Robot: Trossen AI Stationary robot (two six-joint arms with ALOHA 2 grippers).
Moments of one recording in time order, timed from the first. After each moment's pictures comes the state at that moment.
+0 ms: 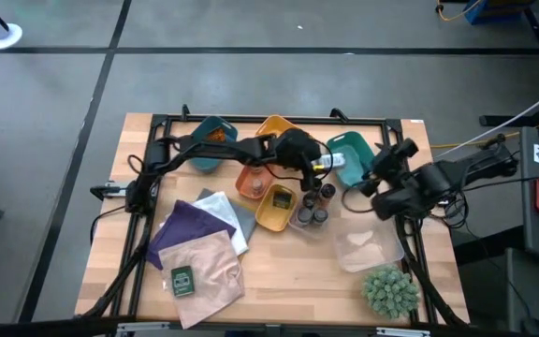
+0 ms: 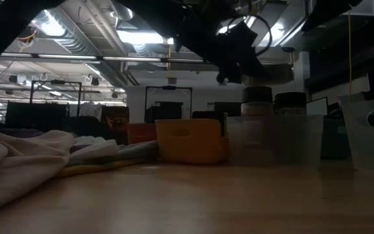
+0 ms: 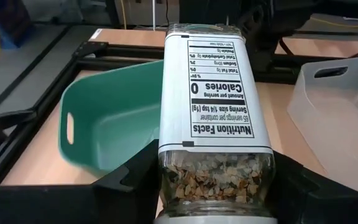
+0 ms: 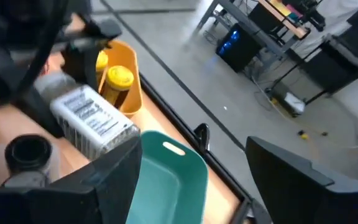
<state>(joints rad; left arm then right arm) 0.20 2.11 1.68 -0.04 0.07 0.06 0.42 1.08 1.17 -1.50 1.09 0.89</state>
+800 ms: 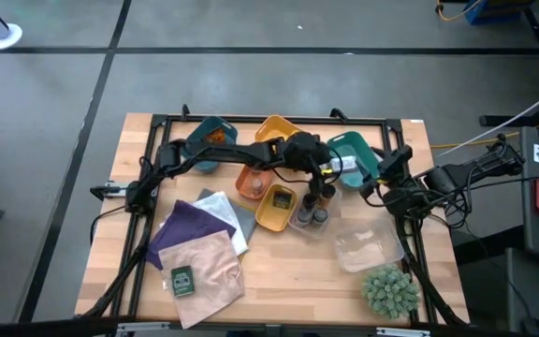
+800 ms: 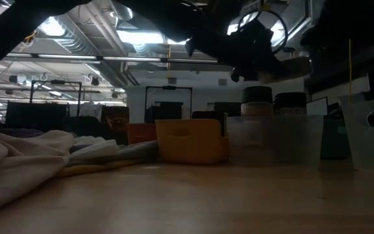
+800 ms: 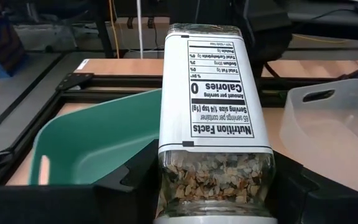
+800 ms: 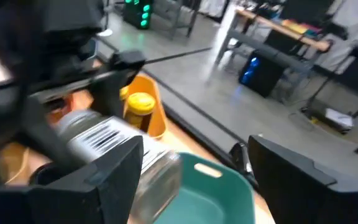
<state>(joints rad) 0.17 2.20 1.79 0.04 0.08 0.08 0.42 0.76 0.77 -0.91 1.18 0.62</state>
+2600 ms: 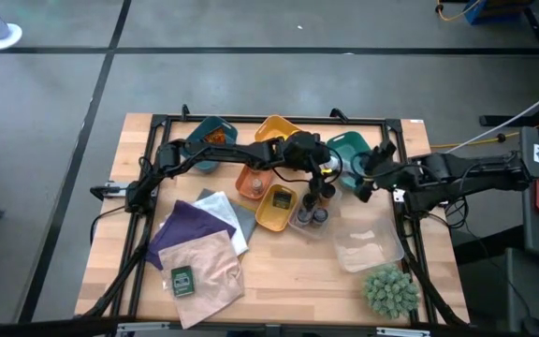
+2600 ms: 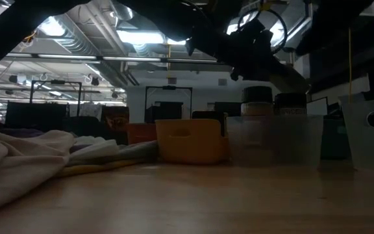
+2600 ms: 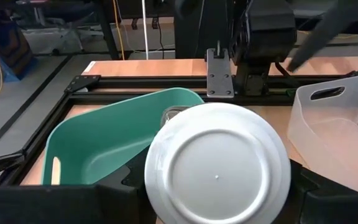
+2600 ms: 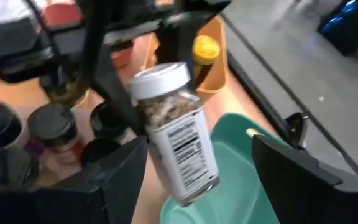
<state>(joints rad) 0.17 2.20 1.79 0.04 0.06 0.11 0.12 0.86 0.92 -0.91 0.61 0.31</state>
